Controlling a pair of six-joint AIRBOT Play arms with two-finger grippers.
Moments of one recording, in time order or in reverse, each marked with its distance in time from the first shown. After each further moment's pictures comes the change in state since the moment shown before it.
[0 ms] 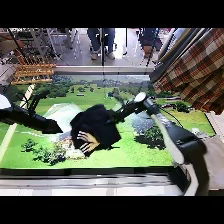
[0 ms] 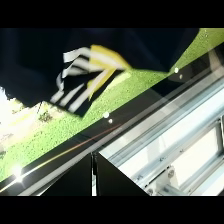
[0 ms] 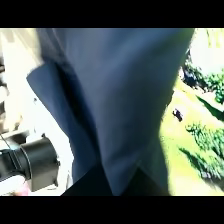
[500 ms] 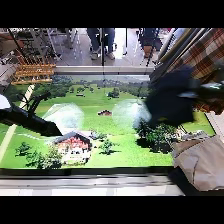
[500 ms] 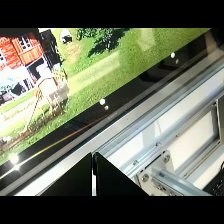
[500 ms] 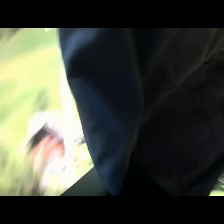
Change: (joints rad) left arm 0.000 0.003 0.000 0.000 -0.061 0.005; right arm -0.743 0.574 -0.045 -0.236 0.165 0.179
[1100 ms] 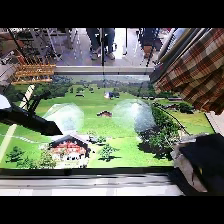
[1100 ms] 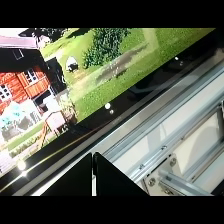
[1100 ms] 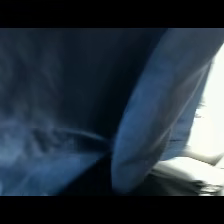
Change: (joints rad) left arm 0.000 0.000 0.000 0.000 0.029 0.035; right arm -0.959 0.314 -0.755 -0.551 0.097 -0.082
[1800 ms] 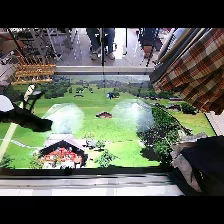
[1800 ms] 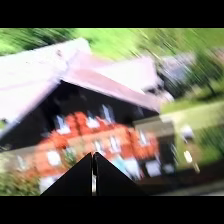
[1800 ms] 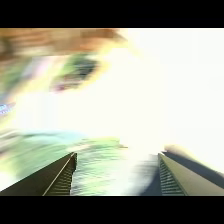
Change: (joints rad) left arm -0.008 0.030 0.000 0.440 0.261 -0.248; right arm 0.441 -0.009 0.352 0.425 -0.528 -0.132
